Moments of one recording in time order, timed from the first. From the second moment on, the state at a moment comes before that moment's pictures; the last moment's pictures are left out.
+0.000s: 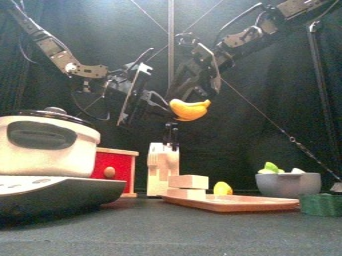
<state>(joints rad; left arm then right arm) 0.20 -0.01 0.75 -0.21 -0.56 -0.32 -0.23 -0.11 0.48 -0.02 0.22 0.13</state>
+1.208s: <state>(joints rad) 0.25 -0.03 0.82 -0.25 -0.57 -0.32 -0.24 -0.16 0.56 -0.01 0.26 0.13</state>
